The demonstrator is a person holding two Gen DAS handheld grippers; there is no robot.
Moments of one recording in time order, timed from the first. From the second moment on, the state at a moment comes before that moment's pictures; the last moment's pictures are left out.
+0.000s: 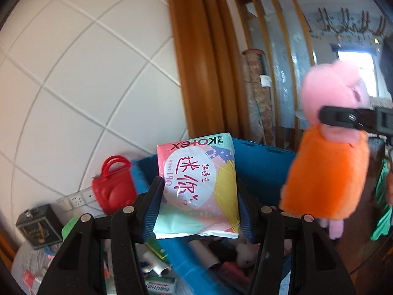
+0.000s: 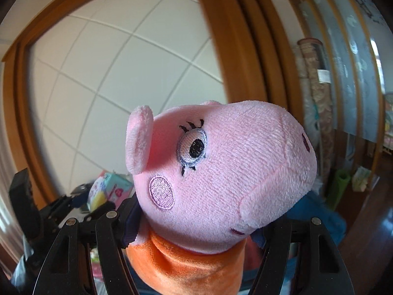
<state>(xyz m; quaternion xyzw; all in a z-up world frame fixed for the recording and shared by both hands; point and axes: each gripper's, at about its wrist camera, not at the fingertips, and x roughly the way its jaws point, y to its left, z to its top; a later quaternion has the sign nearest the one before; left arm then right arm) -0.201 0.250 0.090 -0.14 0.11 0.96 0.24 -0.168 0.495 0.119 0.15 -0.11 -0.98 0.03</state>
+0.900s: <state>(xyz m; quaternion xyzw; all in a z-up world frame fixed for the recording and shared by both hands) -0.237 0.284 0.082 -0.14 0.12 0.97 0.14 -0.212 0.503 0.108 0.16 -0.10 -0.98 0.02</state>
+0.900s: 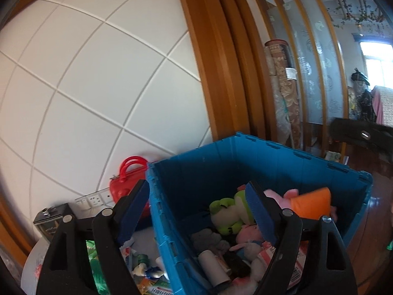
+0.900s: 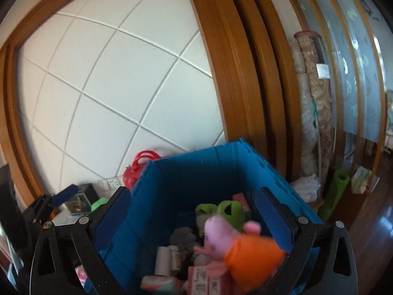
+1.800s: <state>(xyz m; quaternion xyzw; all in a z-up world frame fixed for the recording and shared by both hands) -0.185 0.115 0.033 -0.13 0.04 0.98 -0.12 -0.156 0.376 0.069 0.10 -0.01 -0.98 0.18</state>
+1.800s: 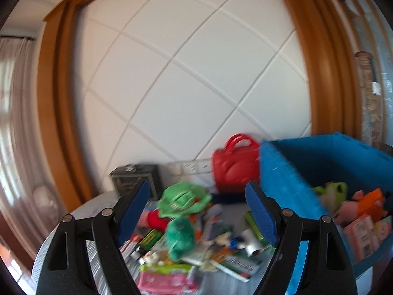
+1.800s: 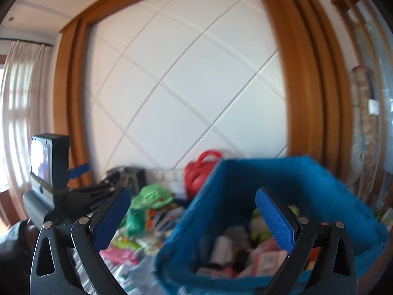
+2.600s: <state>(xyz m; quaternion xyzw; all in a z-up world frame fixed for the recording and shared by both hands) -0.189 -0.085 -0.100 -0.29 0.07 0.95 -0.05 -0.233 0.134 -0.173 0.41 0.14 -0.85 0.30</state>
